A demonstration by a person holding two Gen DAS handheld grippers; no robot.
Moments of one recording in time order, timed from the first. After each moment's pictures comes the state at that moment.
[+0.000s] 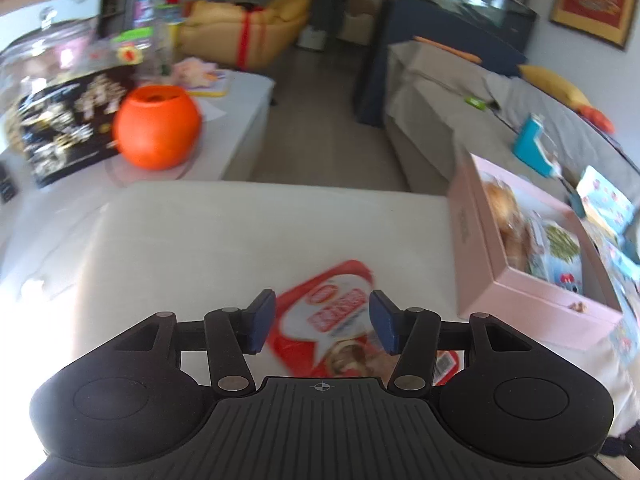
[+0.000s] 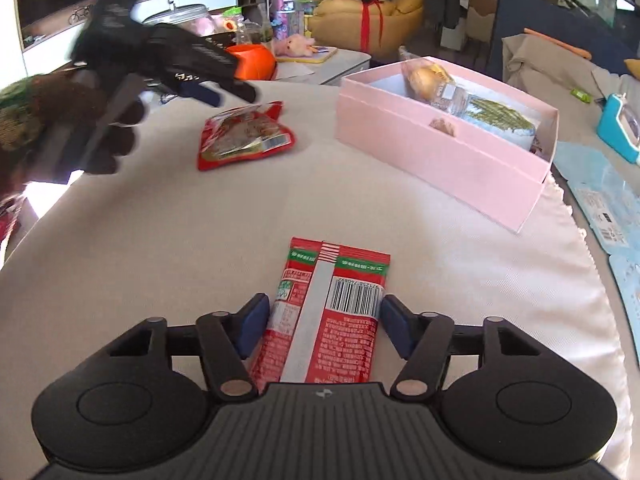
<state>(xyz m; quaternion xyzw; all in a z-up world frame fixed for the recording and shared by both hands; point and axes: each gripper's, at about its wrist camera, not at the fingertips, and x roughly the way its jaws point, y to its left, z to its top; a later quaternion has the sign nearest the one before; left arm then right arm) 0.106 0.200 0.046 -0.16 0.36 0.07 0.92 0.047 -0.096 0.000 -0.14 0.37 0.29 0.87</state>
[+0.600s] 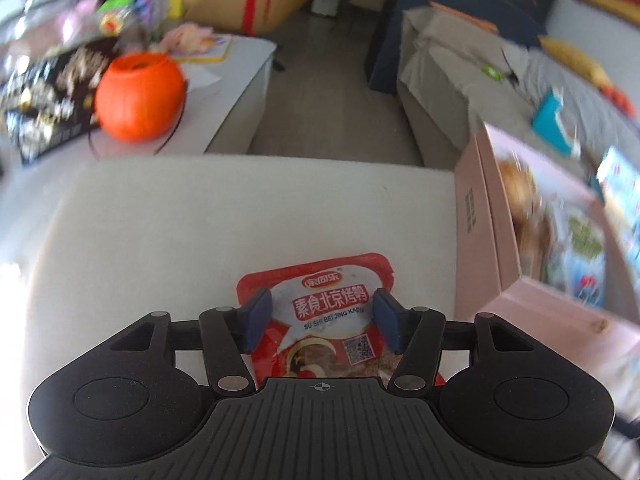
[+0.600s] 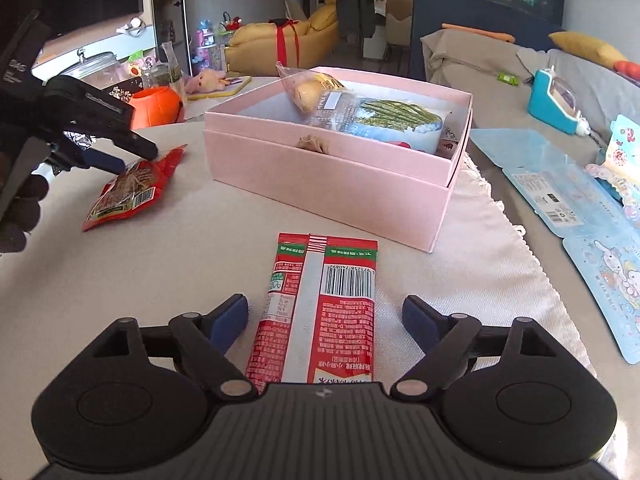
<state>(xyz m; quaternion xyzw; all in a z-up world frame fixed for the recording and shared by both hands) 0.167 0.155 0.027 -0.11 0.42 0.07 0.90 0.103 -0.122 -0.015 -0.08 0.35 0.20 0.91</state>
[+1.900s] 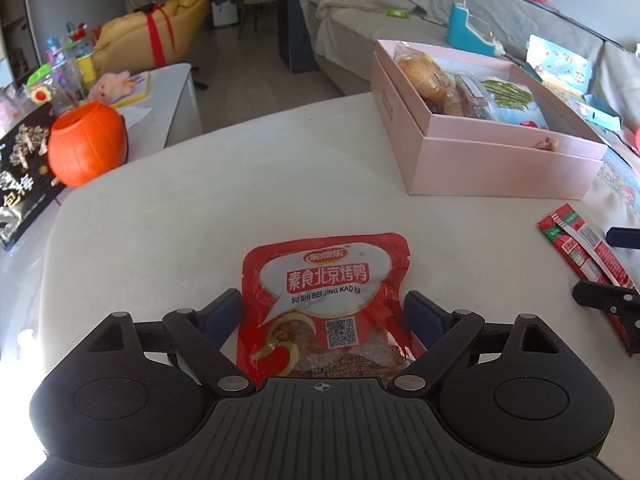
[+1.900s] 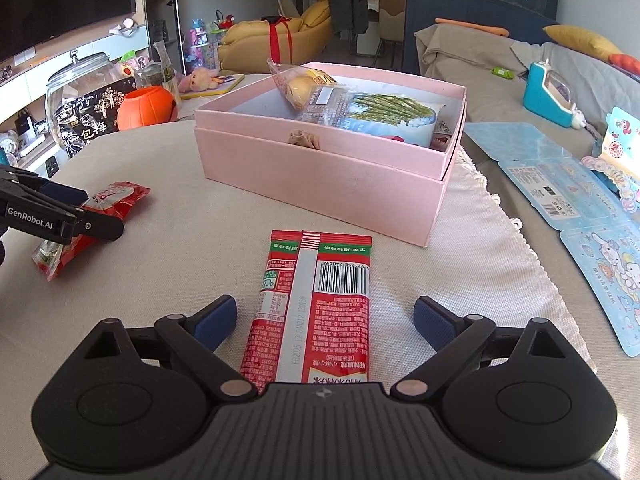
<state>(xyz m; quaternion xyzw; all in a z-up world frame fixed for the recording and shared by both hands) 0.106 0.134 0.012 0.02 0.42 -0.04 0.91 0.104 -0.124 -0.017 -0.07 0.35 0.19 0.91</state>
